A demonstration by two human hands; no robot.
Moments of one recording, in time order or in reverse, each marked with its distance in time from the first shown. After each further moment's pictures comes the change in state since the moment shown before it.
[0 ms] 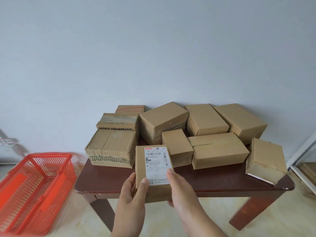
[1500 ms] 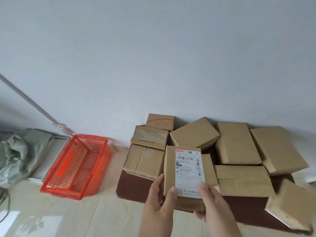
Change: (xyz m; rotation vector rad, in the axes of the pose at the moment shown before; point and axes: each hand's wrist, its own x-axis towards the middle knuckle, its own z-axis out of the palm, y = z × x) left_hand 0.019 0.207 0.014 0.080 -0.028 -0.158; right_hand -0.008 -0.202 0.007 0.086 0.073 0.267
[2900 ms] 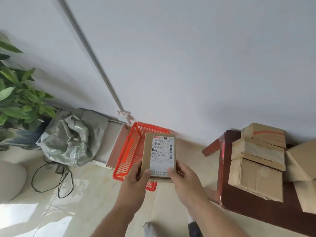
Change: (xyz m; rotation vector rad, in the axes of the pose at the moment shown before) left_hand 0.187 0.072 -0.542 0.169 0.086 -0.227; right_hand -0.032 0.000 0.562 -0.450 -0.289 -0.012
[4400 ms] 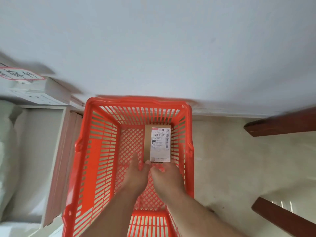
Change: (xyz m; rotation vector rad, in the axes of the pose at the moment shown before) left_hand 0.542 -0.351 0.088 0.374 -0.216 -0.305; right_hand 0.517 0.325 0.211 -0.002 0.235 0.368
